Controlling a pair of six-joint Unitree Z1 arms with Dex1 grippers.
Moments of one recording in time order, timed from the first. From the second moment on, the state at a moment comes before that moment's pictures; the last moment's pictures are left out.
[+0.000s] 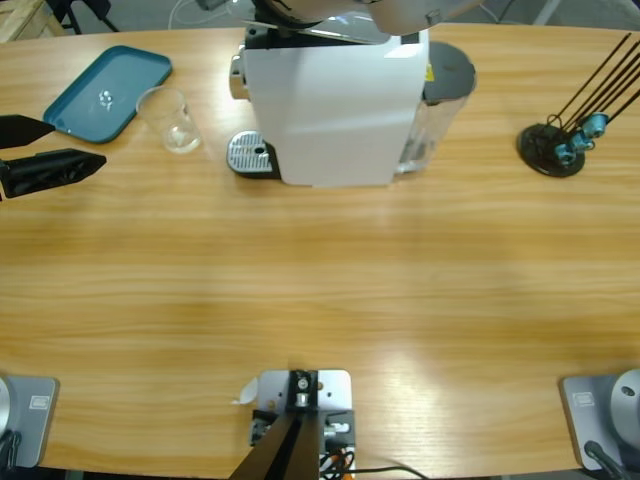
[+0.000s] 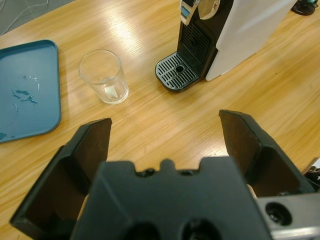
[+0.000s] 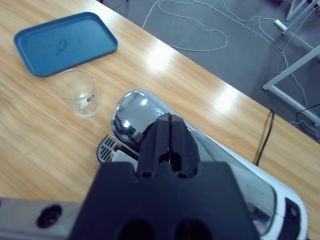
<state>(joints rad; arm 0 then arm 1) -0.75 1.07 -0.66 0.19 0.03 -0.07 1.04 1.93 -1.60 0.30 -0.51 0.14</state>
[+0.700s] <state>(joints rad) -0.75 1.08 -0.66 0.19 0.03 -0.07 1.06 1.91 -1.45 0.13 -0.49 0.20</state>
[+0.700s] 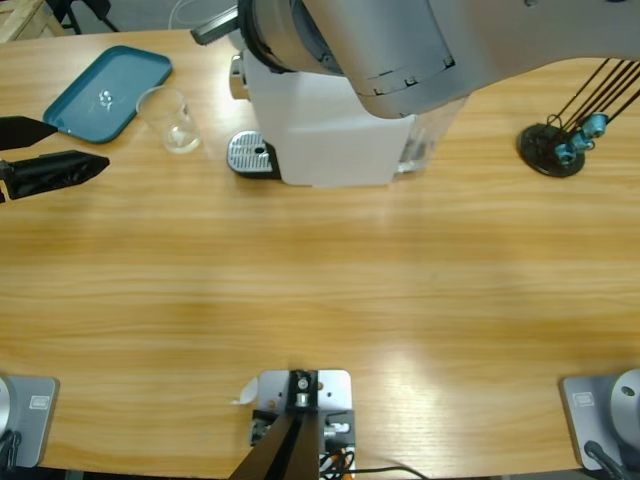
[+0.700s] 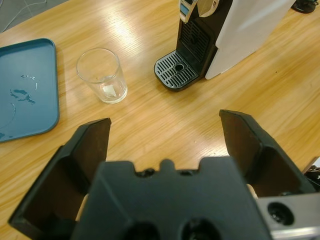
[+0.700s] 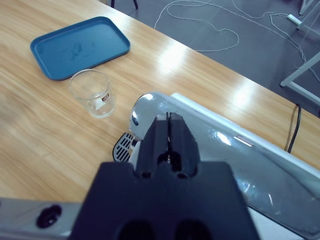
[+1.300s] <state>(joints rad) -0.75 1.08 -0.66 0.19 0.02 -0.07 1.01 1.53 -1.38 0.53 -0.24 0.13</state>
